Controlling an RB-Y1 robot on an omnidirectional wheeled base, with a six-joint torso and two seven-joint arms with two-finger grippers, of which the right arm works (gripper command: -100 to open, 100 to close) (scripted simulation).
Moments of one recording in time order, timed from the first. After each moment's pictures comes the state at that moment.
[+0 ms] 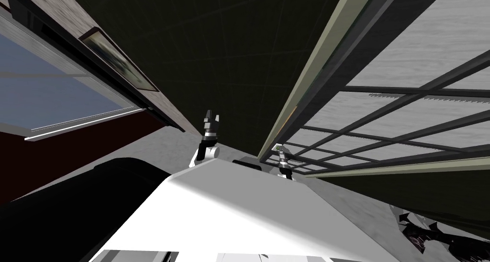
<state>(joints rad) 0.06 -0.18 -0.09 -0.76 0.09 -0.92 0.32</state>
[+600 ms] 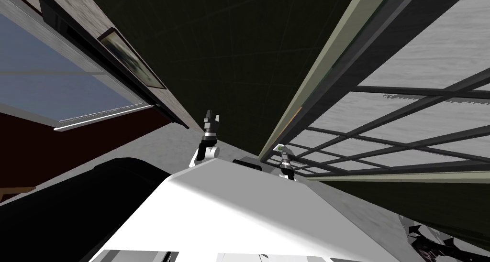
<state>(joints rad) 0.05 -0.20 -0.11 -0.75 0.05 -0.91 0.20</state>
